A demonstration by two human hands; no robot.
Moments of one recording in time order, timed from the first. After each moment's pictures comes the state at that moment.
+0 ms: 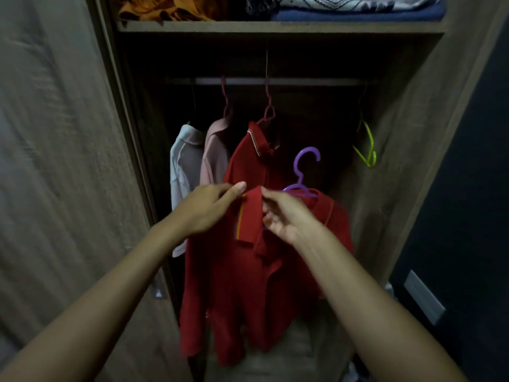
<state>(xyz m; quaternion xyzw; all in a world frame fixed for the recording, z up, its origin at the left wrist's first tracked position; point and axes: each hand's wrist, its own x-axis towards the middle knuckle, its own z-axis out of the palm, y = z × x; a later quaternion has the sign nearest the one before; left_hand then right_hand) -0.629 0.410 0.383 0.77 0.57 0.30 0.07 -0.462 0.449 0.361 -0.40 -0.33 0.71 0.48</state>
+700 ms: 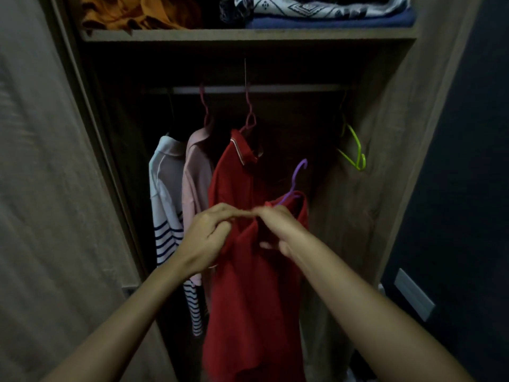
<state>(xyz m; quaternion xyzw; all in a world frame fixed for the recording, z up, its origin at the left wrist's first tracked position) -0.604 0.413 0.351 0.80 0.42 0.42 0.10 -0.451 0.460 0.352 -0.55 -0.47 0.55 0.42</state>
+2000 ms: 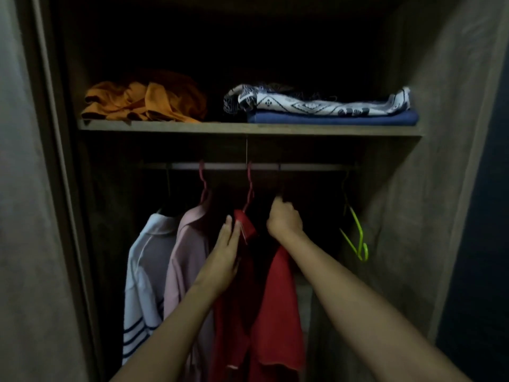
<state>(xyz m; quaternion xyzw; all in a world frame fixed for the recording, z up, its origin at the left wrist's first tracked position) -0.590 0.610 0.369 0.78 0.52 0.34 -0.07 -0.439 0.635 0.466 -0.68 -0.67 0.01 0.30</state>
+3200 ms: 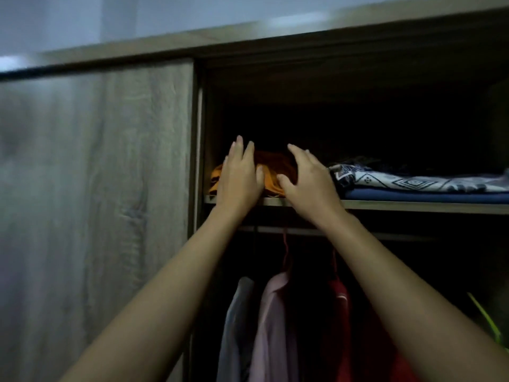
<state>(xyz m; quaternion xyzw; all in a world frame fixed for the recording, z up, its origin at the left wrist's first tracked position) -0.702 0.540 0.646 0.60 0.54 0.51 -0.29 -0.557 0.548 0.642 -0.33 -0.77 -0.09 0.54</state>
